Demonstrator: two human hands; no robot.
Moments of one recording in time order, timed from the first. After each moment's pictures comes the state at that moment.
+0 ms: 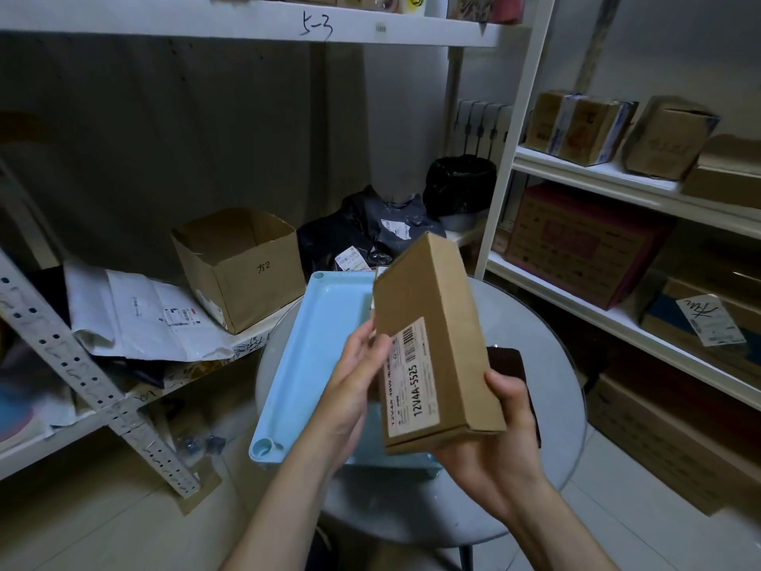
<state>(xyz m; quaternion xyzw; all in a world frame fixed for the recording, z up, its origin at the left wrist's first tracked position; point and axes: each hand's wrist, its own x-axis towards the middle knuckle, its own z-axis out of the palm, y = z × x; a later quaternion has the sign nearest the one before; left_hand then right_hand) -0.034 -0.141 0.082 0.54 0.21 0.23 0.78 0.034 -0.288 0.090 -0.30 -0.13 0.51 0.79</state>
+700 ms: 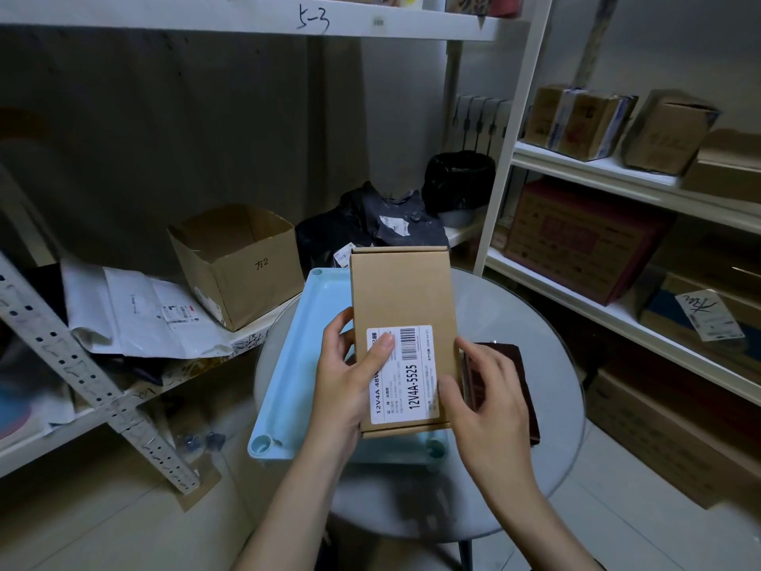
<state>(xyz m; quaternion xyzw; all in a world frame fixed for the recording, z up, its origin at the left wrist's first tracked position) -0.028 -0.144 0.081 0.52 0.25 0.34 0.74 0.038 -0.285 0.071 -0.80 -0.26 -0.03 0.54</state>
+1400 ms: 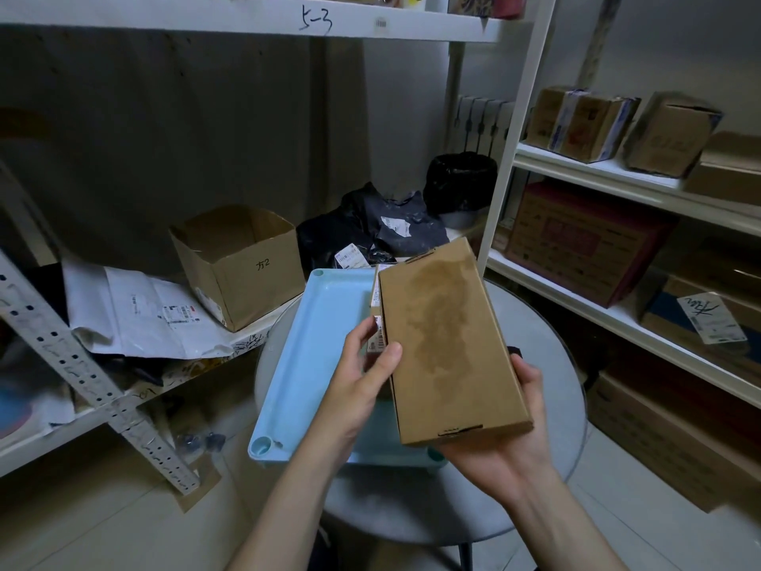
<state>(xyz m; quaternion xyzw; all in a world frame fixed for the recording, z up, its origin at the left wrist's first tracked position) -0.030 -0.137 0.070 0.62 0.20 0.26 0.71 0.049 -0.293 0.087 -0.27 -0.03 0.51 0.82</state>
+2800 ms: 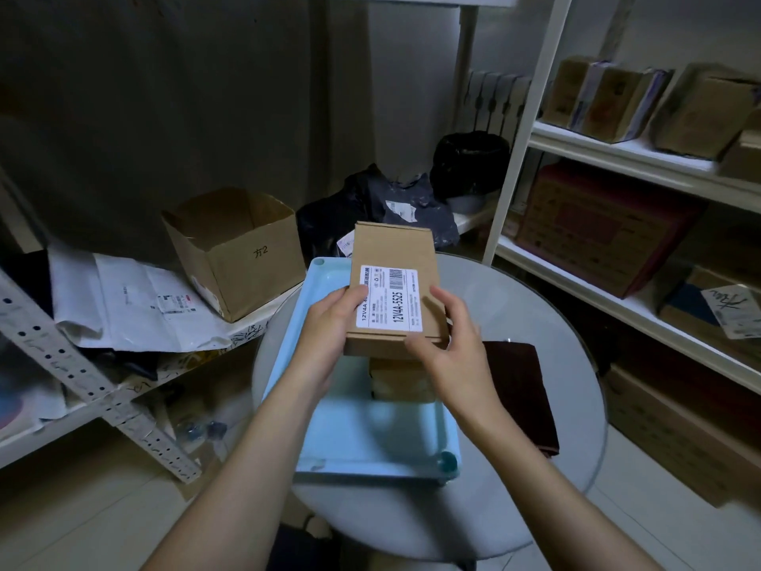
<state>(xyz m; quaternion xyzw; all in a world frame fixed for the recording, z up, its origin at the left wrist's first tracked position) 0.010 -0.067 0.088 0.60 0.33 0.25 0.69 0.080 -0.210 0.083 -0.74 -0.28 0.13 0.59</state>
